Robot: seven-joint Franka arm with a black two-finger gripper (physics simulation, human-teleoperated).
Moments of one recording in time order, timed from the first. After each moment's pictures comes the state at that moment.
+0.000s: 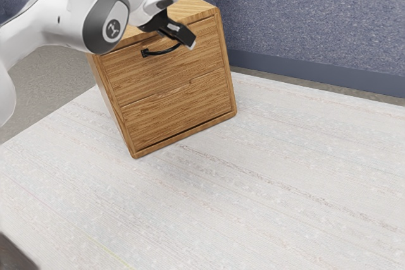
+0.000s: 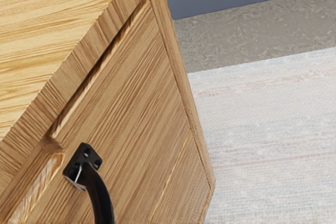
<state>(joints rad) 0.35 0.26 -0.25 -1.30 0.17 2.25 0.19</state>
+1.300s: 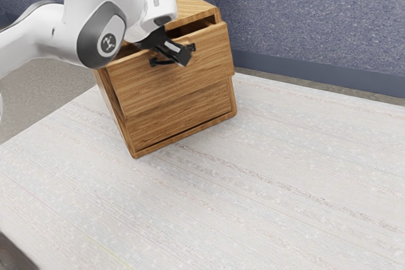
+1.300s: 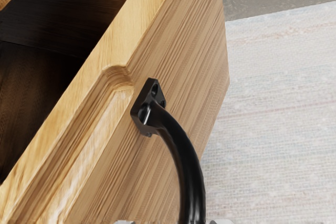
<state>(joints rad) 0.32 0.14 -0.19 -1.49 0.14 2.25 0.19</state>
